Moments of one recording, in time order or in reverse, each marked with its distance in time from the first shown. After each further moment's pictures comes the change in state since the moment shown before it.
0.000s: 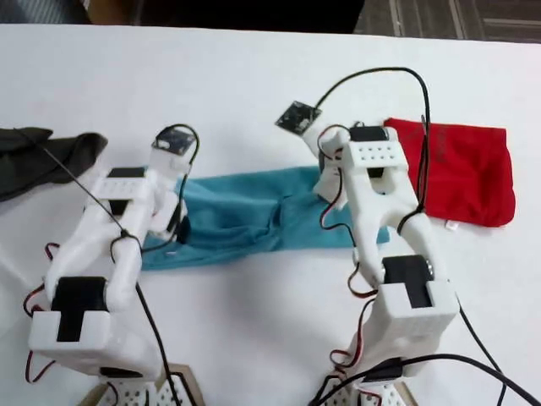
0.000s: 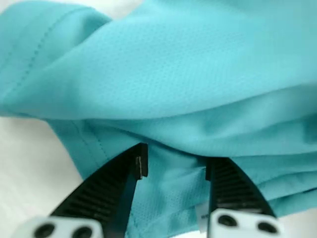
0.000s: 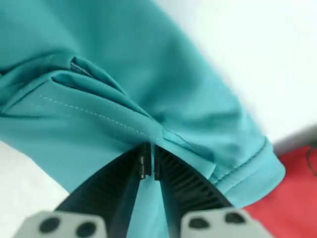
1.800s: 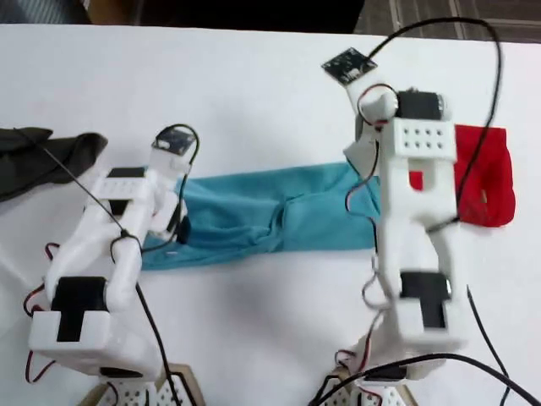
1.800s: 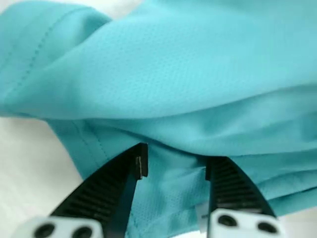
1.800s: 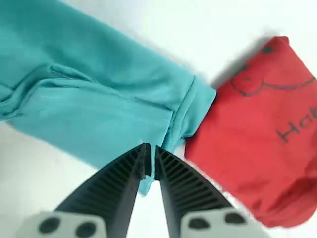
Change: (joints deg) left arm 0.0 0.0 0.0 0.0 0.0; right arm 6.6 -8.6 -19.3 23.0 -12.0
